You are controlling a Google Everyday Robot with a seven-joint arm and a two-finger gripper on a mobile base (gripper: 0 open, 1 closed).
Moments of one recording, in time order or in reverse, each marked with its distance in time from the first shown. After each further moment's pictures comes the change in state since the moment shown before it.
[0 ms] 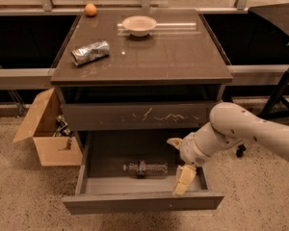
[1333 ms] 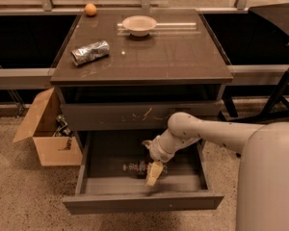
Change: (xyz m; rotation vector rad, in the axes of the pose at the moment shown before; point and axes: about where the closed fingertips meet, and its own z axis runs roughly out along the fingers) arm 0.003 -0.091 0.152 -0.023 0.021 -0.080
